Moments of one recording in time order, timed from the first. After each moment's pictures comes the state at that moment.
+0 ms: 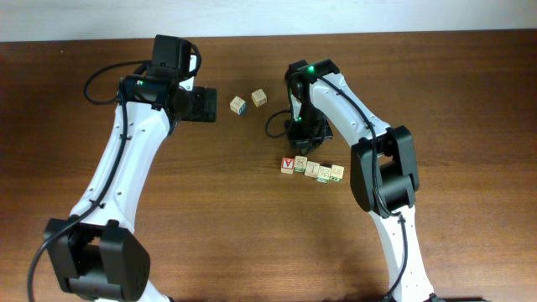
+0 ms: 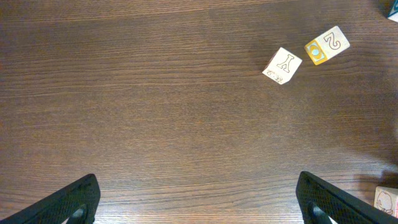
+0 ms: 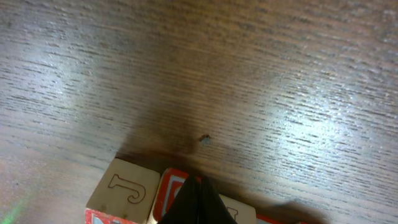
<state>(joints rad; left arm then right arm) -0.17 1.78 1.63 -0.93 -0.13 -0.08 0.38 2.47 2.12 -1.41 -0.19 0.17</state>
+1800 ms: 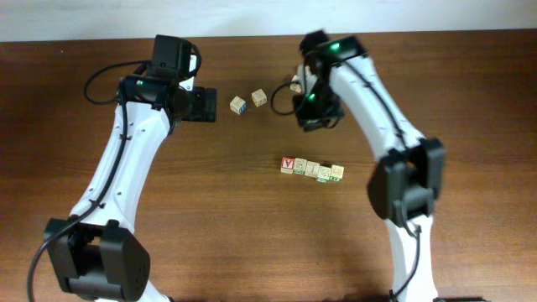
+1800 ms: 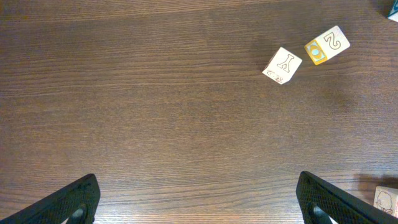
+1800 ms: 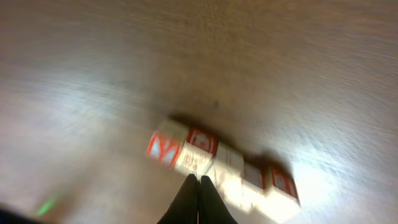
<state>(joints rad) -0.17 1.78 1.63 -0.93 -0.13 -0.08 0.32 2.29 2.24 -1.49 -0.23 0.14</state>
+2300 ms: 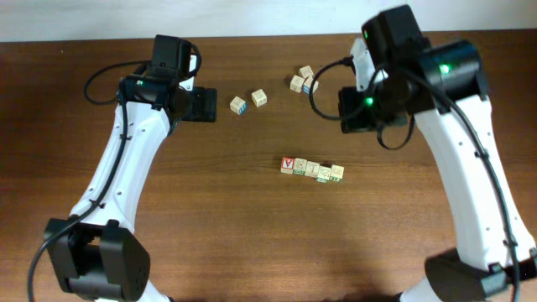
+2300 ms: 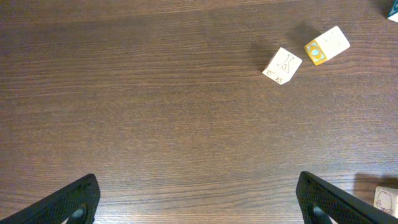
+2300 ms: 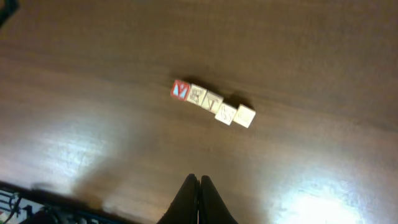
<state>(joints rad) -0.17 1.78 1.63 -0.93 -0.13 -0.08 0.32 1.73 2.10 -1.58 -0.14 0.22</state>
